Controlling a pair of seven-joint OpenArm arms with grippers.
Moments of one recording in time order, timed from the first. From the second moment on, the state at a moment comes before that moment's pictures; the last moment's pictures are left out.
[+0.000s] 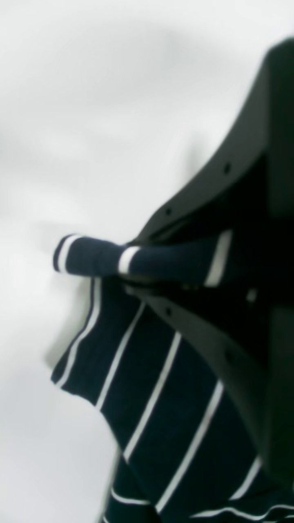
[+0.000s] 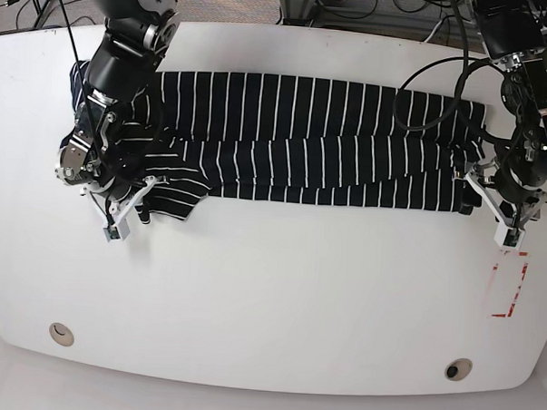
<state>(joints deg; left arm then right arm) -1.3 -18.7 -22.4 101.5 -19.8 -25.7 63.3 16.7 7.5 28.3 66.4 2.1 40.5 -49.2</state>
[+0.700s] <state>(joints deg) -1.3 -18.7 -22.4 101.4 -19.8 -25.8 63.3 5.7 6.9 28.7 97.5 28.2 40.3 -78.7</state>
